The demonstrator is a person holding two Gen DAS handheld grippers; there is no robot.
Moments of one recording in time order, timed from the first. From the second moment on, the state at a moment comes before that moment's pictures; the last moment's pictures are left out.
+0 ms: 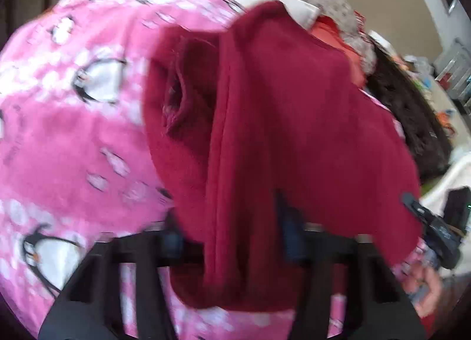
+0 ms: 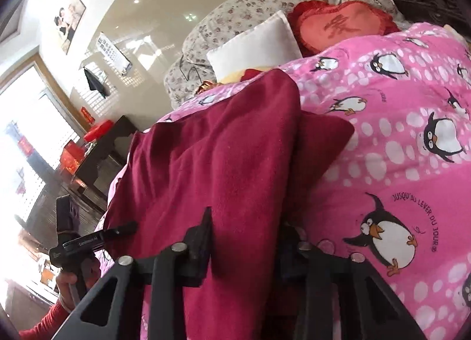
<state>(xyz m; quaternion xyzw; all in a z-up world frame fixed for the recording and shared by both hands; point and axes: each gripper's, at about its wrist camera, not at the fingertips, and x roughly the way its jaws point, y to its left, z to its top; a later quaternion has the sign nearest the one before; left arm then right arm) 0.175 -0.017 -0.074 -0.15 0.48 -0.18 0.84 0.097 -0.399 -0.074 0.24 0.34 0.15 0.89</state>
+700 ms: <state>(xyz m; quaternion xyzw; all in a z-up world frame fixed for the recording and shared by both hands) 0.037 0.070 -0.052 -0.11 0.51 -0.16 0.84 -0.016 -0.368 0.006 0.15 0.36 0.10 0.92</state>
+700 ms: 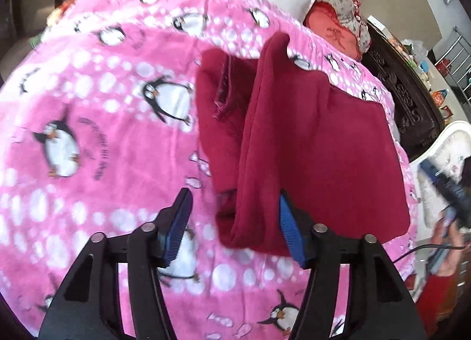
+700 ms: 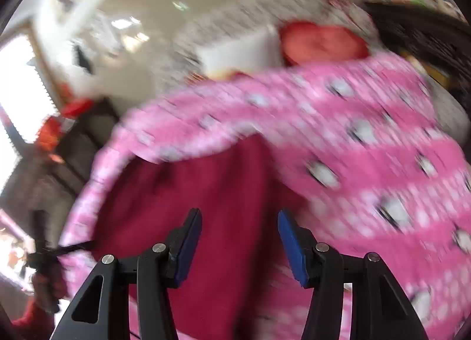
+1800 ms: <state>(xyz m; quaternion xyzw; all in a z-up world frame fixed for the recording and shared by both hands) 0.011 0.091 -0.069 -0.13 0.49 -0.14 0.85 0.136 -0.060 -0.043 0.02 0.48 0.28 0.83</state>
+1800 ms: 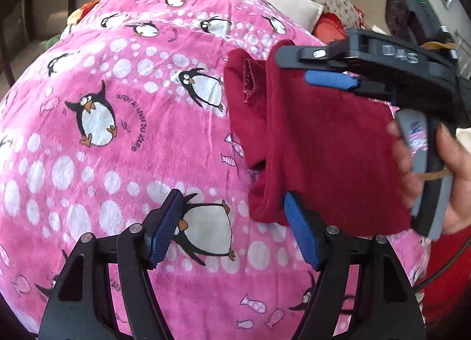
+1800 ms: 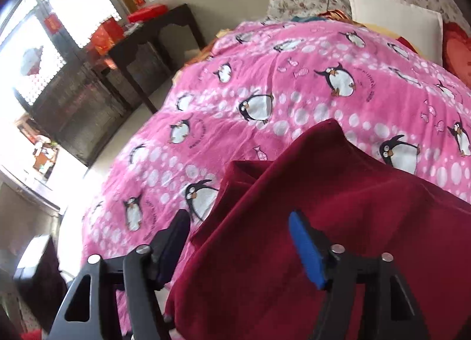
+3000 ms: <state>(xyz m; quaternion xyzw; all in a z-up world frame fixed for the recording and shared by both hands) 0.030 0.064 -0.071 -0.21 0.45 -0.20 0.84 0.142 -0.028 -0.074 -0.09 0.47 0.27 0.84</state>
